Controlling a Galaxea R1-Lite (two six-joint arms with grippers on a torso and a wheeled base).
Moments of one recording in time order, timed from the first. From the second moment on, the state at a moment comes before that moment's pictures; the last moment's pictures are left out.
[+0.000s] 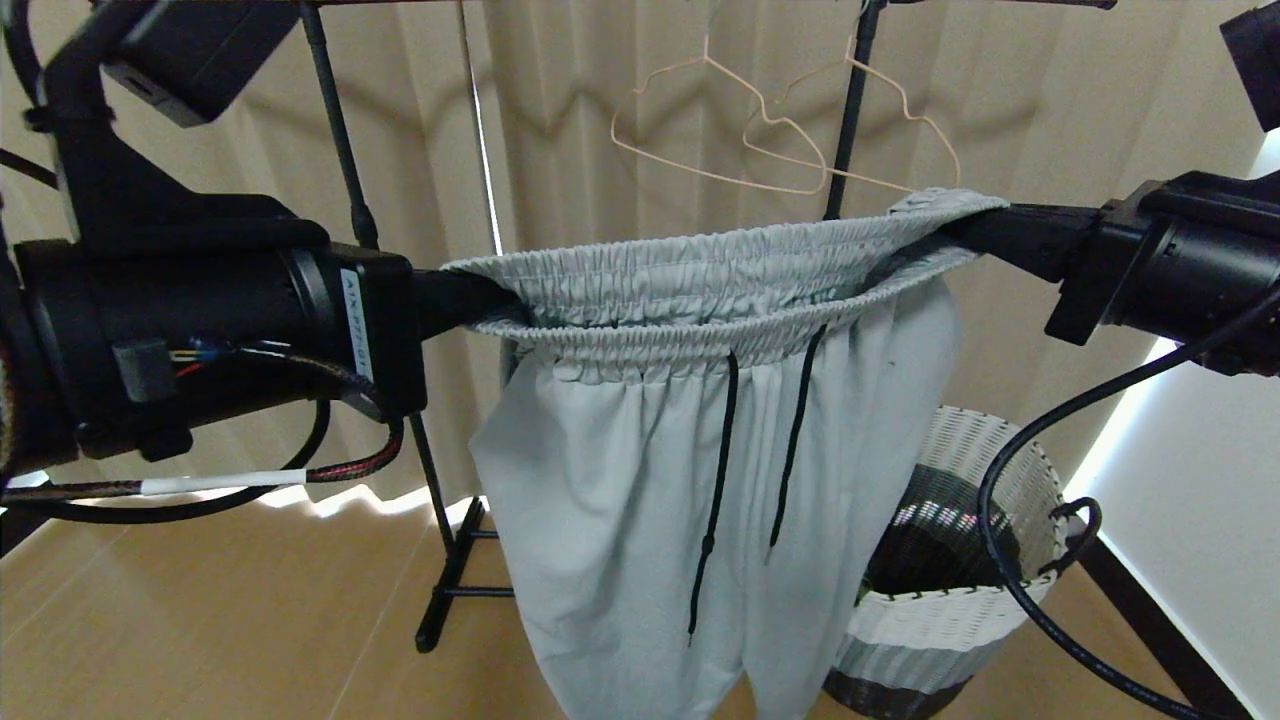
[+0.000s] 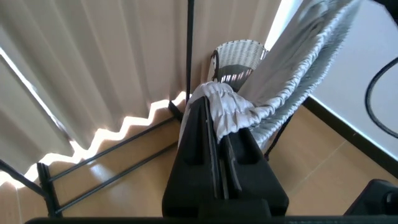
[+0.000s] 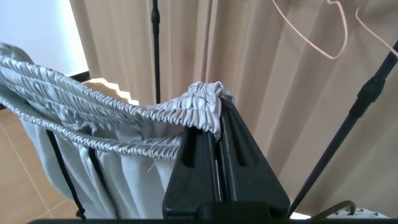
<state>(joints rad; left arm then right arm) -0.71 1.33 -1.11 -0.03 0.06 -0.06 0.42 1.38 -0.97 -0.43 0.25 0.01</state>
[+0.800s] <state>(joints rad) -0.73 1.36 -1.12 -0.08 0.06 -0.04 0.37 1.37 -0.96 -0.42 0.25 0.01</state>
